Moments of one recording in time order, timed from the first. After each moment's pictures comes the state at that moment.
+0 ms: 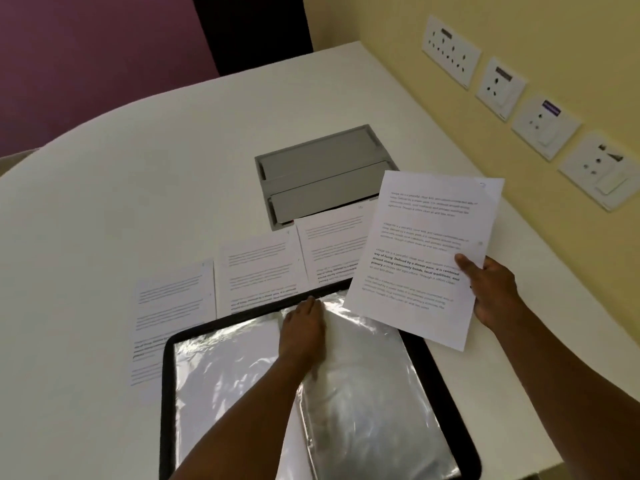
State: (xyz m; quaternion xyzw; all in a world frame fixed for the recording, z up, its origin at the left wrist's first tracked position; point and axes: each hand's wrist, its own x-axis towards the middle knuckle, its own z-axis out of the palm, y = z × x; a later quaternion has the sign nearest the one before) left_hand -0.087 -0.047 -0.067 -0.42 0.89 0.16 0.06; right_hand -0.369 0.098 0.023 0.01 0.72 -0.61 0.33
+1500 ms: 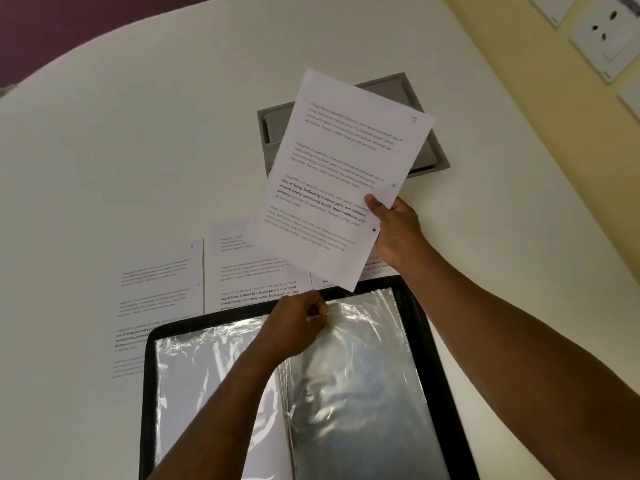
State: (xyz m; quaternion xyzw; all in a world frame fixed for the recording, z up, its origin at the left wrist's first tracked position) left_hand -0.104 -0.097 -0.023 -0.44 0.80 0.41 0.04; right_hand -0.332 -0.112 -0.017 -0.02 0.55 -0.67 0.50
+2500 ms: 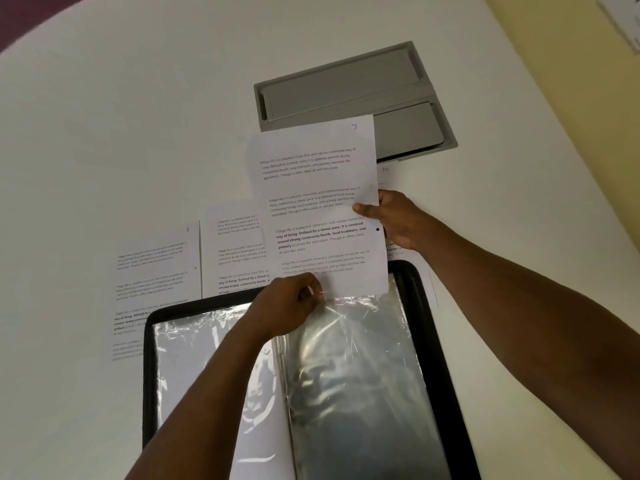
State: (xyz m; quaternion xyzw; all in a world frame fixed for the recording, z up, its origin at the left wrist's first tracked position) left_hand -0.098 -0.114 -0.020 -0.43 0.81 0.39 0.11; right_hand -0.359 -0.116 -0.052 -0.17 0.60 -0.47 0.63
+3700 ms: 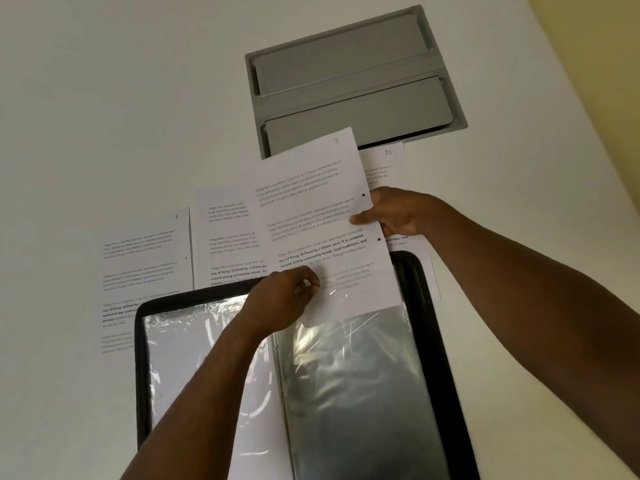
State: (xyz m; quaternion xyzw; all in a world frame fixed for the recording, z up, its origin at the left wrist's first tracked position) left_hand -0.098 -0.116 -0.036 -0.45 0.80 0.38 0.11; right_hand -0.373 -0.126 -0.067 -0.25 0.59 -0.25 0.72
